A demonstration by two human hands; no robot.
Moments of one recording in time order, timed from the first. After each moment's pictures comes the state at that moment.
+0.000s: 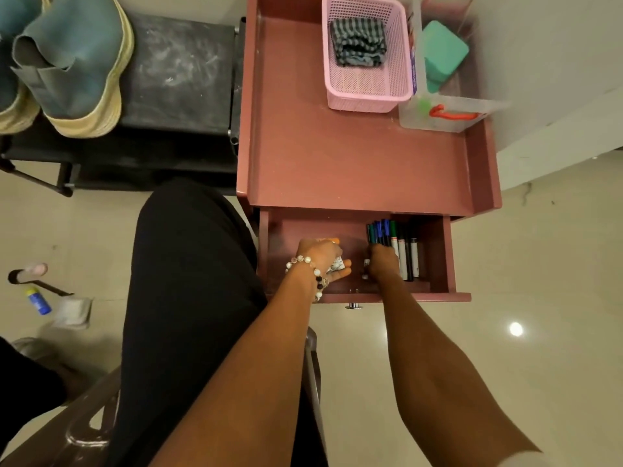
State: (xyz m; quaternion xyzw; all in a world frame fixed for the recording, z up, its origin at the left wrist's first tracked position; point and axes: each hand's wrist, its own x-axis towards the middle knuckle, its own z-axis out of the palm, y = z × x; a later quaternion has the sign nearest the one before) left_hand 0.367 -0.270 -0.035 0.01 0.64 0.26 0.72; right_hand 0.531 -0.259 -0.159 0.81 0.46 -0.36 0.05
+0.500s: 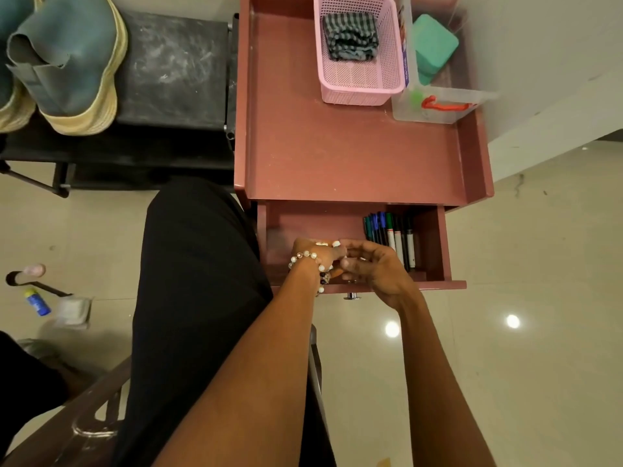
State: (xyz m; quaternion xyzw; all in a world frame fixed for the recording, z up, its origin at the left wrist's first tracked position) left_hand 0.367 -0.286 -0.043 0.09 0.68 0.23 0.69; right_hand 0.509 -0.306 -0.046 0.57 0.32 -0.71 -0.26
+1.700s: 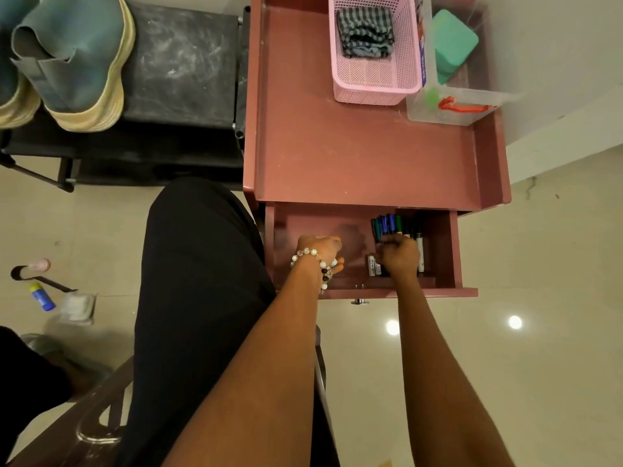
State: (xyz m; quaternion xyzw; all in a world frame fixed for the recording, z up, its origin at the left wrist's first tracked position) left_hand 0.358 -0.269 -0.050 0.04 0.68 0.22 0.70; right_hand 0.532 -0.264 -0.132 0.84 0.34 -0.38 -0.18
